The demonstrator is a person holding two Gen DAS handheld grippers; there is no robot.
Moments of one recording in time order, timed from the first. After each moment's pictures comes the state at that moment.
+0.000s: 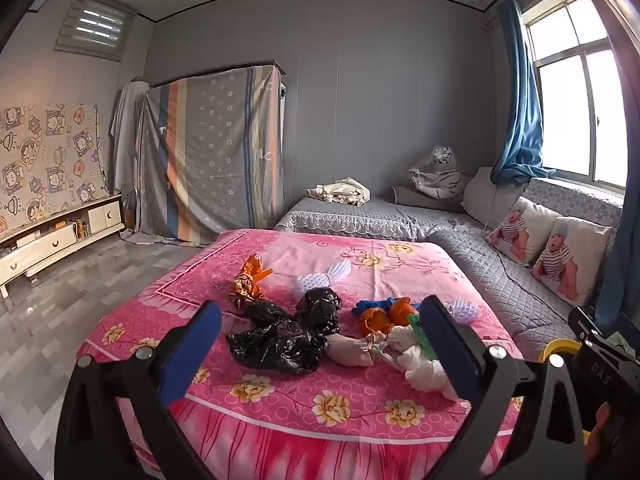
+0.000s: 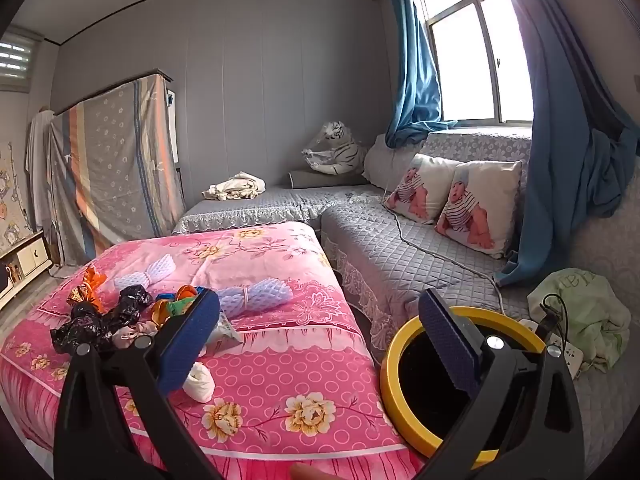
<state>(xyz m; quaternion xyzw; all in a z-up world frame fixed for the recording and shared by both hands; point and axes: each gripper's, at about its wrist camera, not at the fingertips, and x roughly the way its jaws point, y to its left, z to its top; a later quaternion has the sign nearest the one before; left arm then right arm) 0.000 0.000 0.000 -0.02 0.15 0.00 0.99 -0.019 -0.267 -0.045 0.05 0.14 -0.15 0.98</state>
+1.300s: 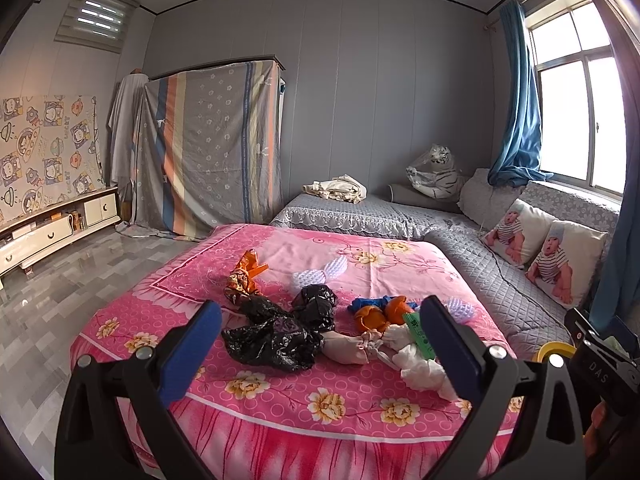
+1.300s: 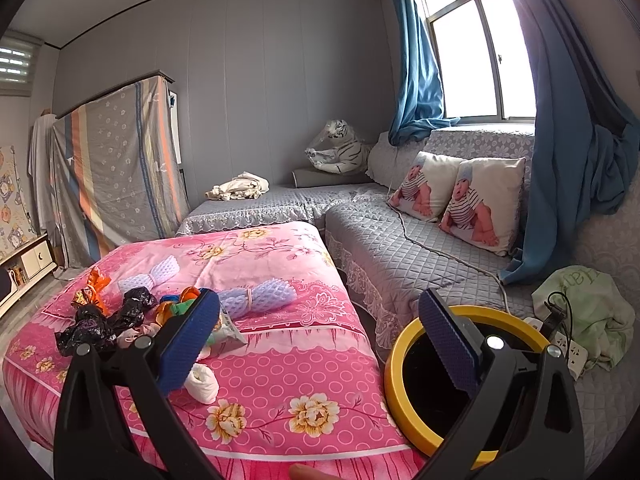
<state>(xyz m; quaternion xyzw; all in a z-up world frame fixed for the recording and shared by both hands) -0.001 0.002 -0.005 -0.03 0.16 0.00 0.99 -0.017 -0.268 -0.045 0.05 0.14 -0.15 0.98</state>
